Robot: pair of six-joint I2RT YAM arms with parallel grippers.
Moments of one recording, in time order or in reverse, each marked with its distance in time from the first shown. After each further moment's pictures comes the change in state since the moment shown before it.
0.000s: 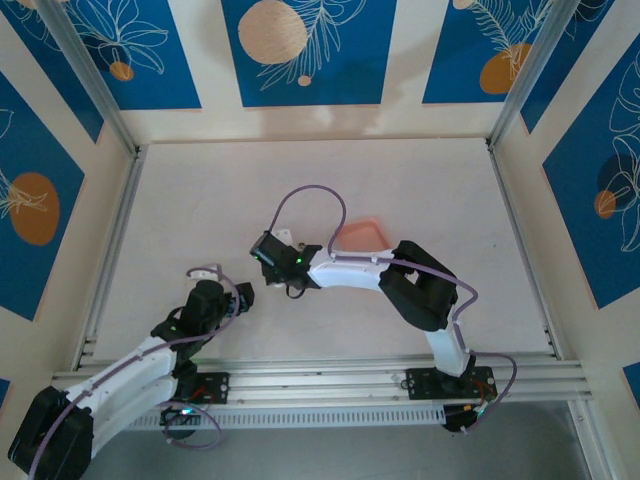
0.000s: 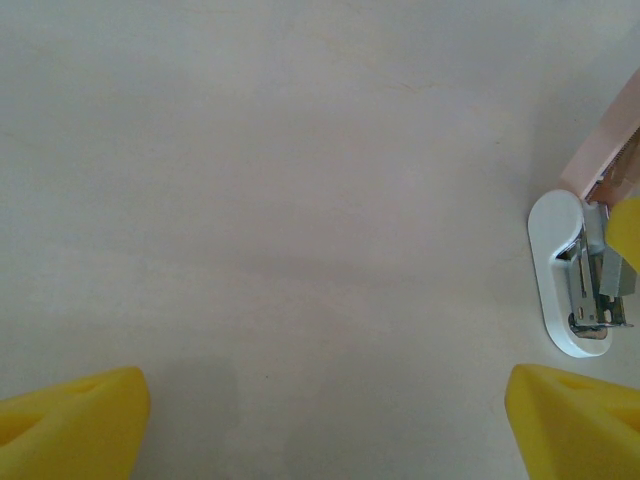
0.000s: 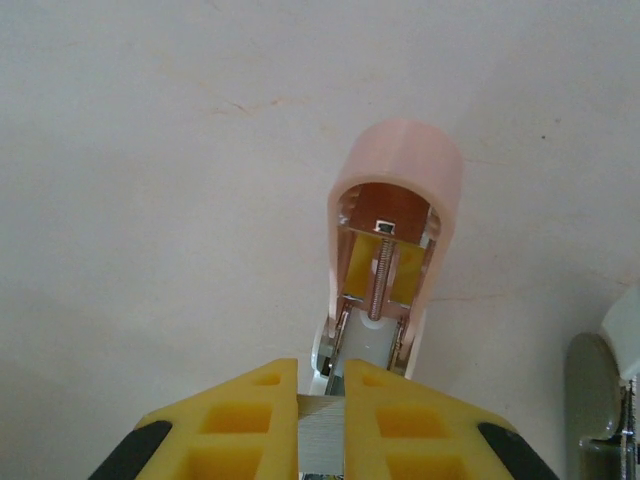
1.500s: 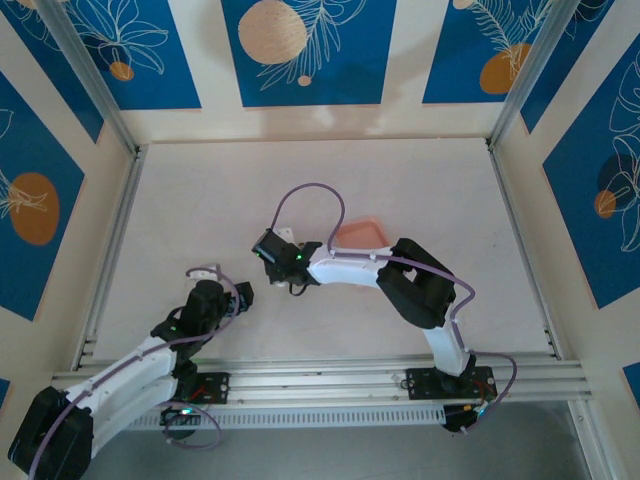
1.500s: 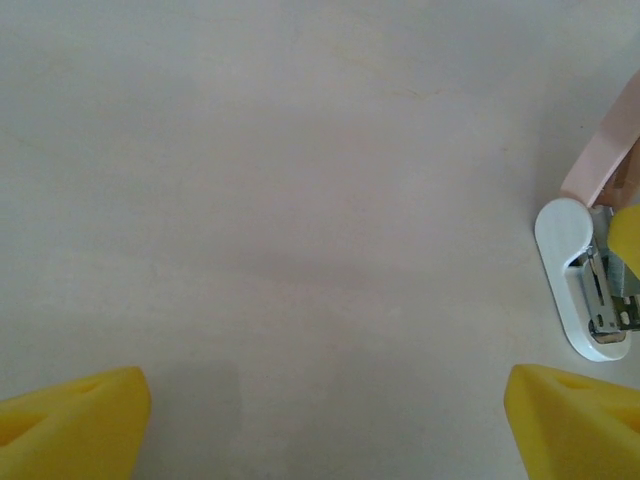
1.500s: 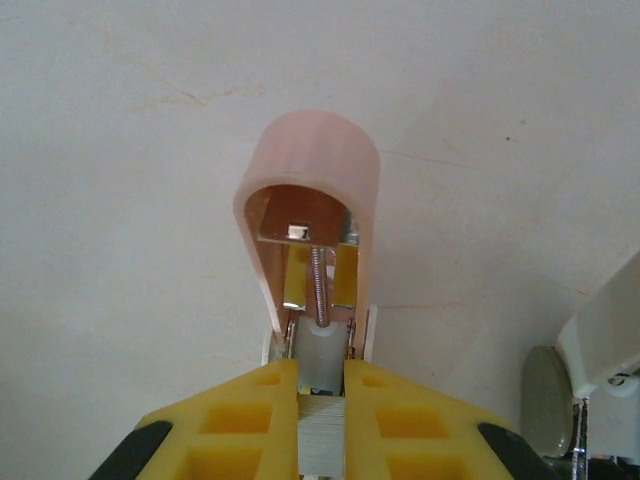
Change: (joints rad) left arm 0.000 0.000 0.000 0.000 -0.015 0.000; right arm -0.016 0.020 0.018 -0.040 0.000 -0.042
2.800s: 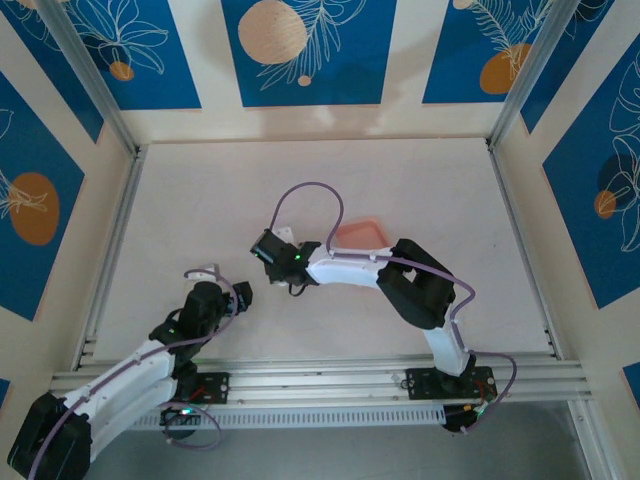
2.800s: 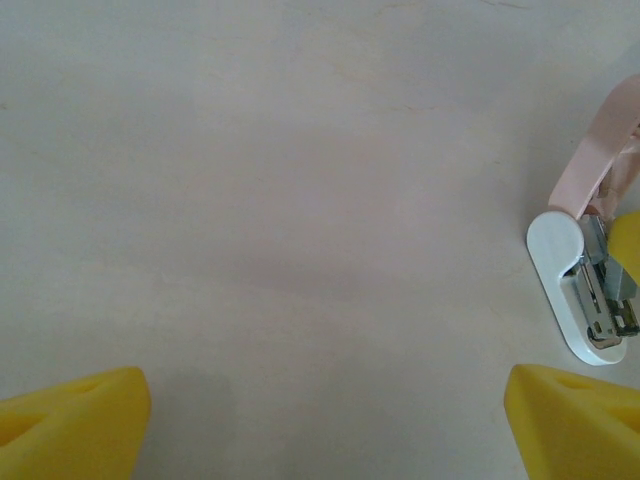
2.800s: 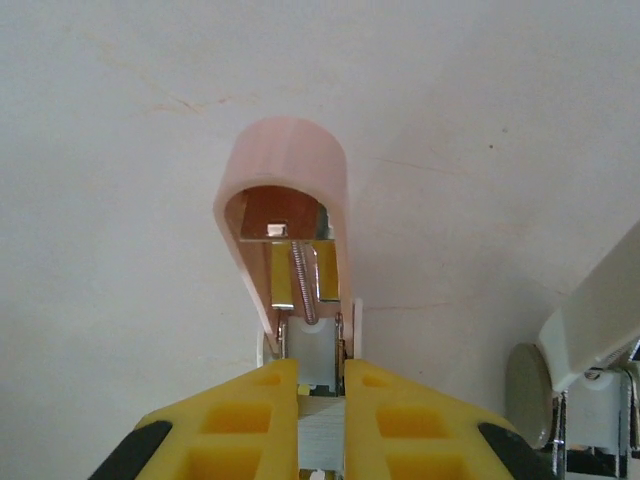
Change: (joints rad) left arm -0.002 -0.039 -0.013 0.000 -0.010 0.000; right arm 0.003 0.000 0.016 -0.024 0.031 -0.003
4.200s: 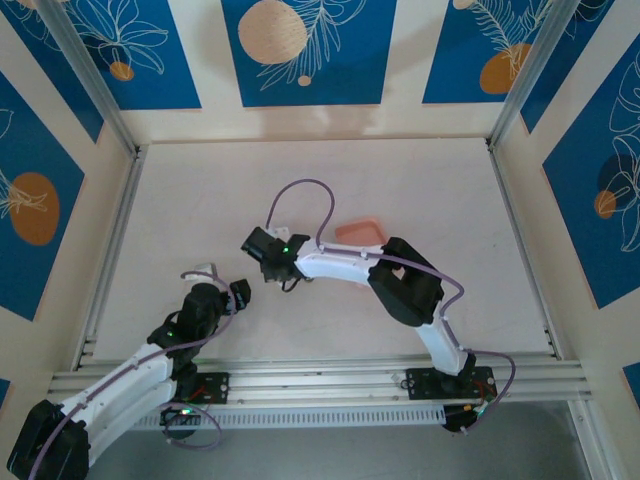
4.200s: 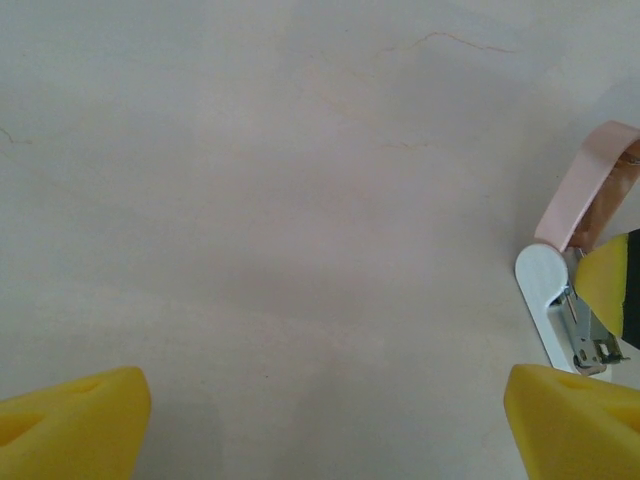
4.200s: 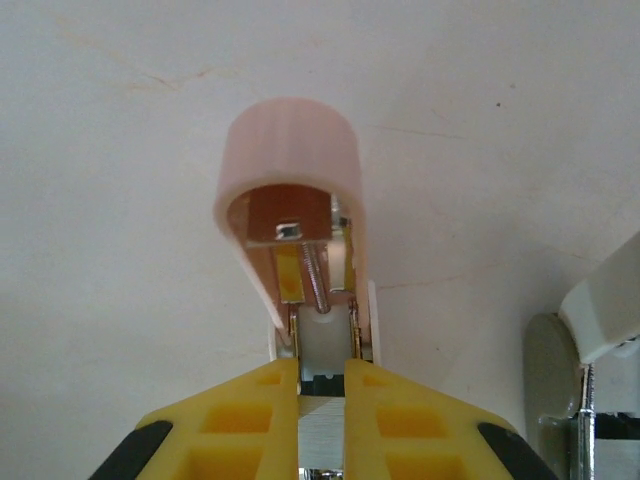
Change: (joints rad) left arm -0.010 -0.053 -0.016 0.022 -0.029 -0.002; right arm 0.014 0.077 0.161 -0.198 -0.008 0.094
